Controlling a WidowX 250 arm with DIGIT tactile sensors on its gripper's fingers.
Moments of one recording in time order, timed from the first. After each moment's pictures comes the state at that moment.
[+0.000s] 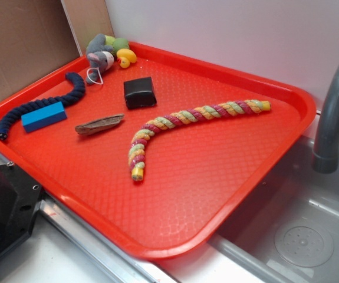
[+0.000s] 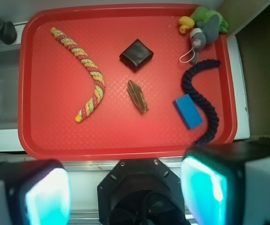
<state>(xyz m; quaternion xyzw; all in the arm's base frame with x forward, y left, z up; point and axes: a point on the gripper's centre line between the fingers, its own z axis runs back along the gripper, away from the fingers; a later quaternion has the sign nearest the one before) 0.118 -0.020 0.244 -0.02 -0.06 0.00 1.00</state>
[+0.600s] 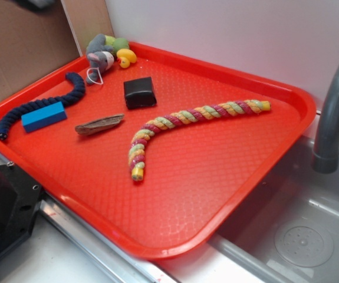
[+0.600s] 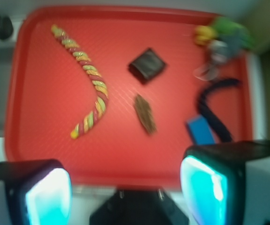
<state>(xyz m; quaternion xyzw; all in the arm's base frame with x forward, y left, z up) 0.171 -0.036 0.182 -0.01 -0.04 -0.07 1.00</state>
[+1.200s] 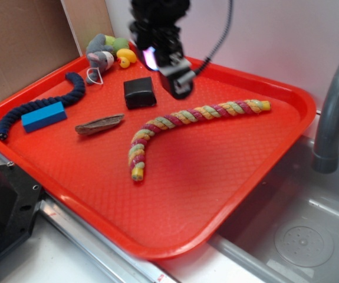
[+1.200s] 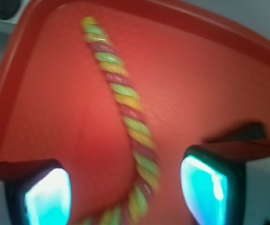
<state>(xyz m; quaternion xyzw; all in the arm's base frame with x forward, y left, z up) 0.255 -0.088 0.088 -0.04 -0.04 -0.19 0.98</state>
